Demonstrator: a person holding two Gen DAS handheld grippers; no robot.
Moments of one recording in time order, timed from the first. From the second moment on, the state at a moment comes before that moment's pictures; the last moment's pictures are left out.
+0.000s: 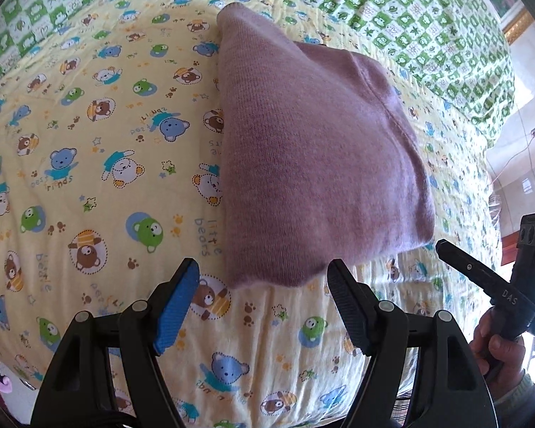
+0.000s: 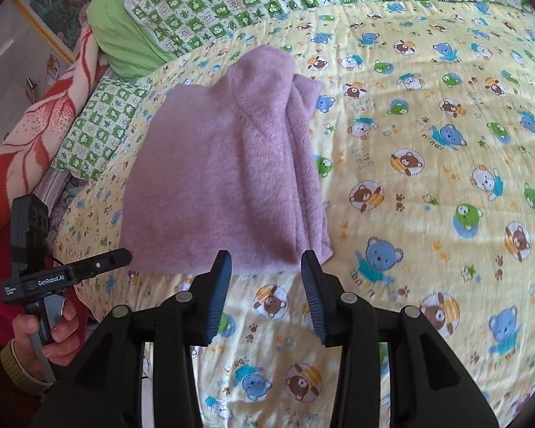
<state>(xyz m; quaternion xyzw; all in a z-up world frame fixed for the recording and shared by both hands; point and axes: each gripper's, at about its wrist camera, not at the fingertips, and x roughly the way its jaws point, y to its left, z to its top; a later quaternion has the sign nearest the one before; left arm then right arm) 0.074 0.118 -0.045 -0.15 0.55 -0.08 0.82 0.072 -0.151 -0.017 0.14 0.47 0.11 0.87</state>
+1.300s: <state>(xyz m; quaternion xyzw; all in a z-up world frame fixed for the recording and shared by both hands) -0.006 0.089 -0.012 0.03 0.42 0.01 0.91 0.000 -0.100 -0.015 0.01 0.40 0.12 0.91</state>
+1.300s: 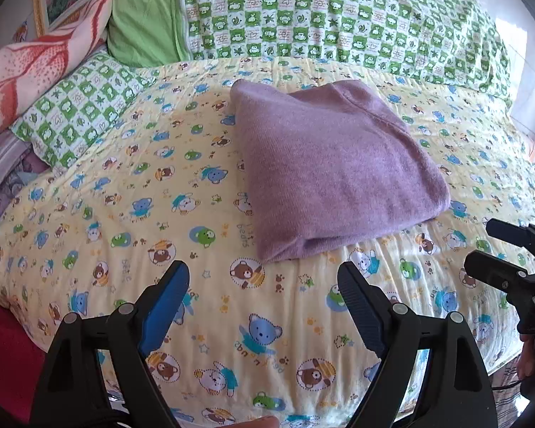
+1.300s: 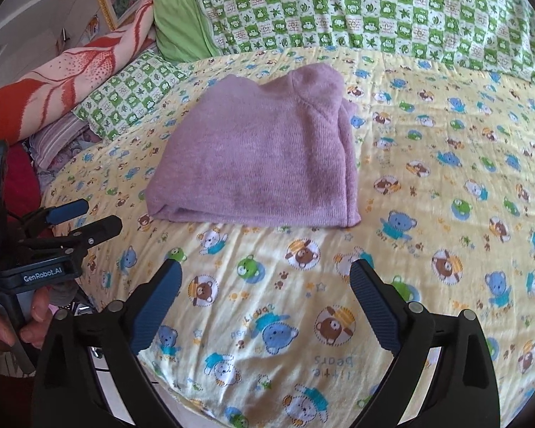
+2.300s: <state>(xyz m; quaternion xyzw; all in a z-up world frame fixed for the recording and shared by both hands) 0.014 0.077 -0.018 0.01 0.43 0.03 0.90 0.041 -0.085 -0.019 -0.01 0.39 0.12 0.91</state>
